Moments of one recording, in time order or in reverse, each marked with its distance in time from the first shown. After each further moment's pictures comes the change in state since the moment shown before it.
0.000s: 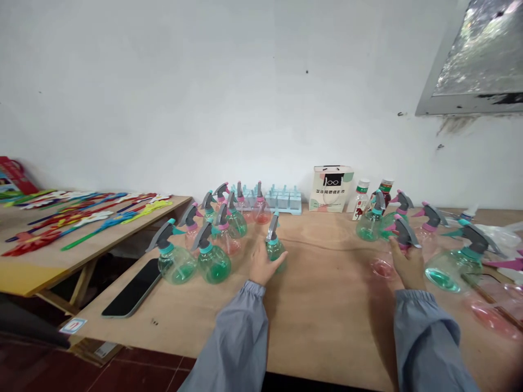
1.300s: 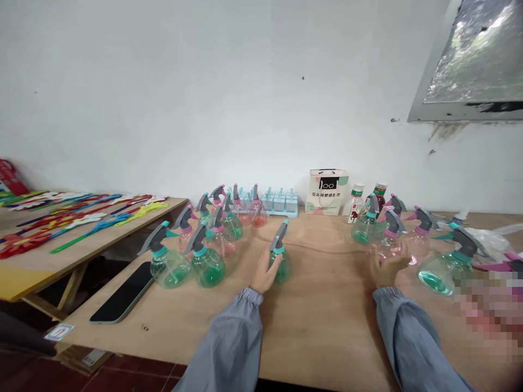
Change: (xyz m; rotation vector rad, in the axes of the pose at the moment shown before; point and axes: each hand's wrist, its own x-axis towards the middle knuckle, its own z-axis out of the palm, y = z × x) left_hand -0.011 0.018 0.008 -0.205 -0.076 0.001; right_hand -0.030 0.036 0.037 -0.175 0.200 -0.219
